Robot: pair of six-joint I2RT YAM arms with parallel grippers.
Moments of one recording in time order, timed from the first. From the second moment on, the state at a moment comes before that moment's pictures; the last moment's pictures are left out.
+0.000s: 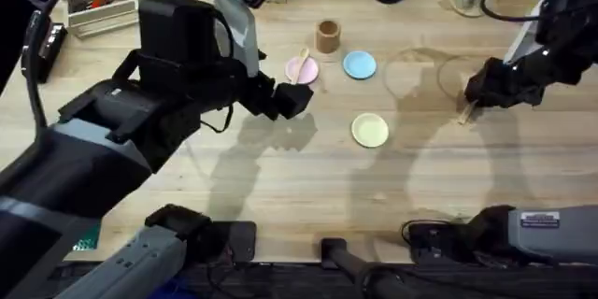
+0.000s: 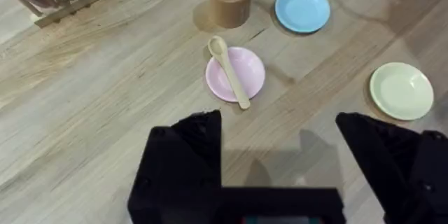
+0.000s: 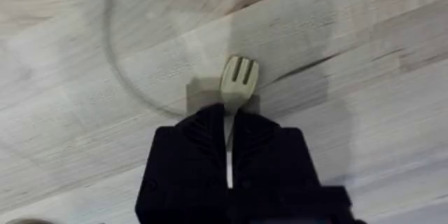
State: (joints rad) left arm -0.29 0.99 0.62 -0.30 0.32 0.25; right arm -0.30 1.58 0.93 -0.68 0.02 0.10
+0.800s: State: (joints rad) left arm -0.29 0.99 0.62 -0.30 0.32 0.25; right arm -0.25 1.49 1.15 -0.68 -0.54 -0.12
